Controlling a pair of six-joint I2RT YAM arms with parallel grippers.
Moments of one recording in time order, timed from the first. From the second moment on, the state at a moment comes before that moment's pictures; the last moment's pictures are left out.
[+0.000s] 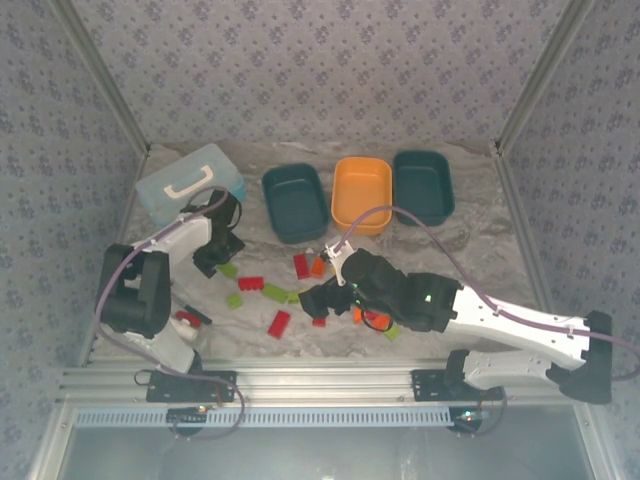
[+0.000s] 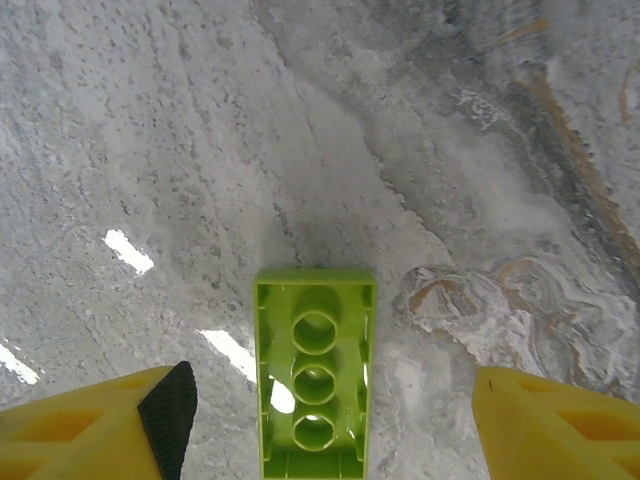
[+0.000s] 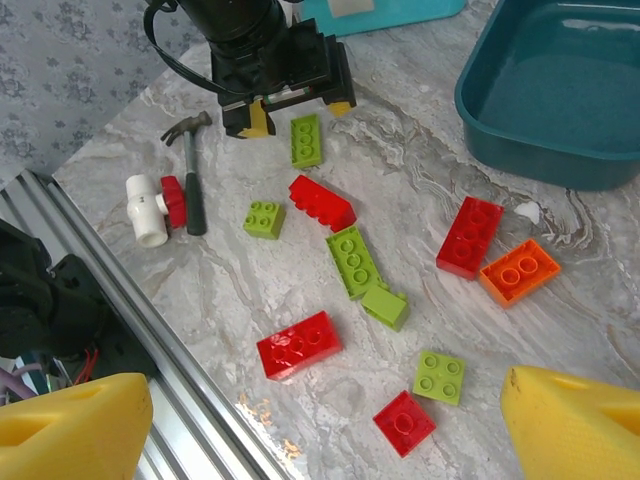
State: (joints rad) left arm -0.24 1.67 1.05 -0.80 -0.17 -1.06; right arm 1.20 1.10 1.01 -0.52 0.18 0.45
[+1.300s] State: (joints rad) left arm -0.31 1.60 0.95 -0.70 -0.22 -1.05; right arm 1.09 1.07 0.89 -0.35 0.09 0.51
